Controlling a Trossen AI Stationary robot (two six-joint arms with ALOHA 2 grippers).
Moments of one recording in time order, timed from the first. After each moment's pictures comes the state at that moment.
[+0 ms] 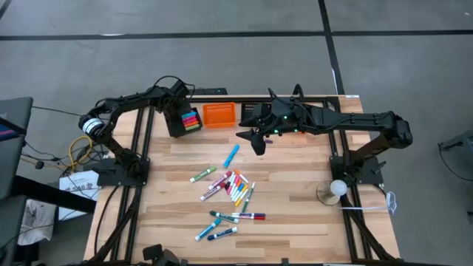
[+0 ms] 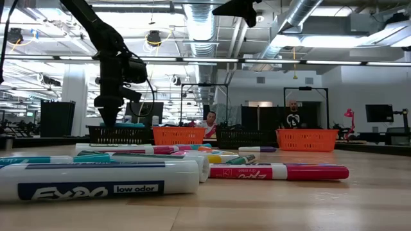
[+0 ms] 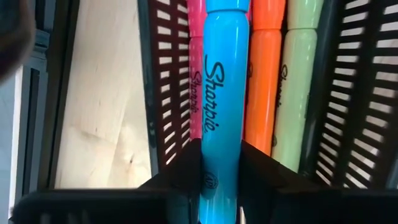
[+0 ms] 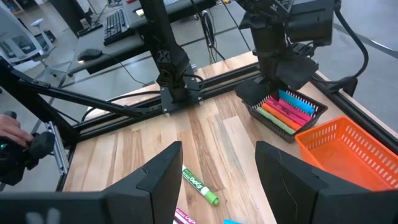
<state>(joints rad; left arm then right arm) 0.86 1.60 0.97 -0.78 -0.12 0.61 -0.10 1.44 1.33 -0.28 -0.05 0.21</state>
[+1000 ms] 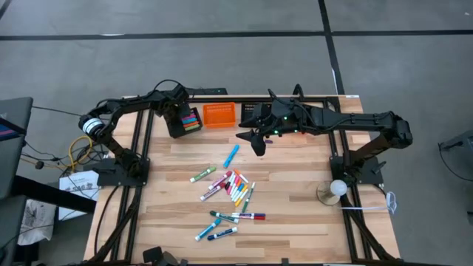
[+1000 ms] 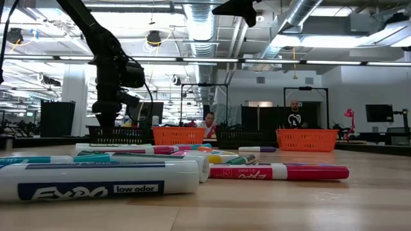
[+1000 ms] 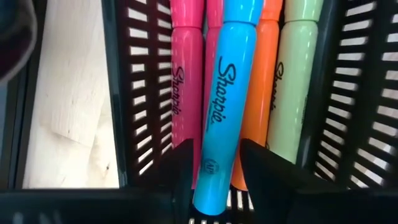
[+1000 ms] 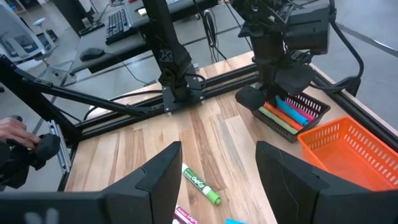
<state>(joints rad) 0.86 1.60 0.89 -0.70 -0.10 0.57 -0.10 1.44 1.33 -0.28 -0.06 0.21</state>
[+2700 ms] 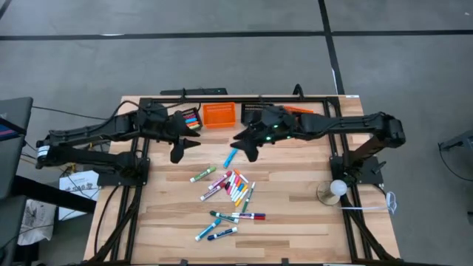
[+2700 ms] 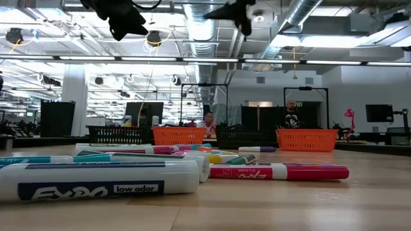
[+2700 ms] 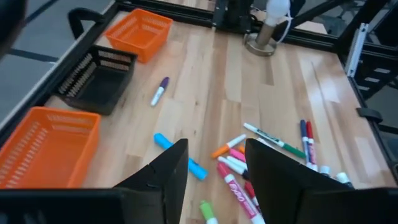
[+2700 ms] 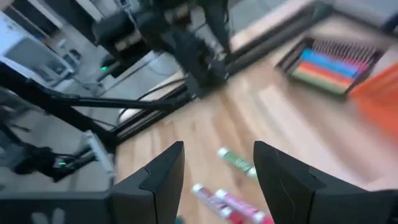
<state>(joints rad) 0.21 0.91 0.89 -0.51 0.14 -0.01 -0.06 1.54 1.33 -0.24 -0.12 0.52</state>
